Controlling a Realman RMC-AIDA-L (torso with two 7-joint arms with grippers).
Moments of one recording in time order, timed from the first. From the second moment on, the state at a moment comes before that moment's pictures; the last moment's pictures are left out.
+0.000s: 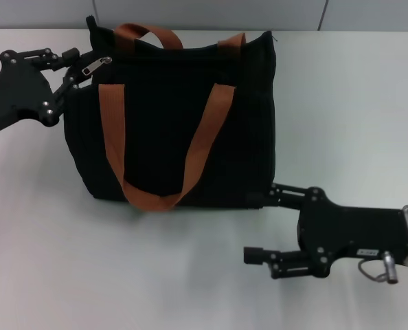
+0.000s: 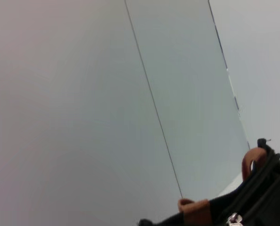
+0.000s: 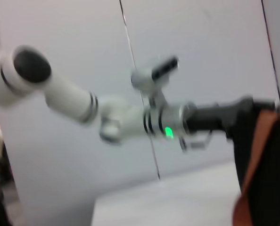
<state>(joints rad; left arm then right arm) -0.48 -2.02 0.38 0.52 1.84 1.57 -0.71 0.52 2.08 -0.82 -0.30 -1.87 -1.75 0.93</state>
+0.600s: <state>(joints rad) -0.44 -2.06 0.38 0.51 1.77 1.60 -0.58 0.71 2.08 -0.74 -0.48 -1.64 -1.83 1.78</state>
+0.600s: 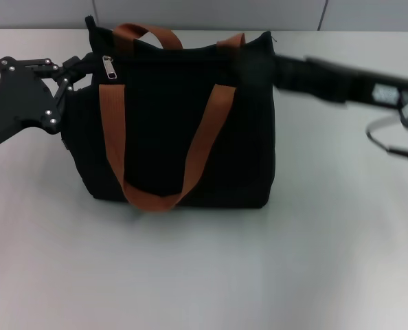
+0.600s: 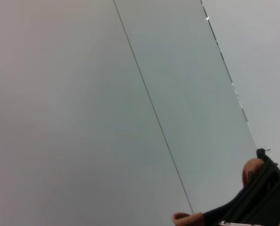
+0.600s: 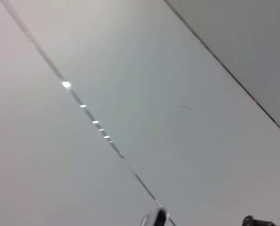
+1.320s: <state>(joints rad) -0.44 -2.07 0.39 0.51 1.77 1.62 -0.58 1.06 2.05 -0.92 -0.54 -1.87 -1.49 2.33</state>
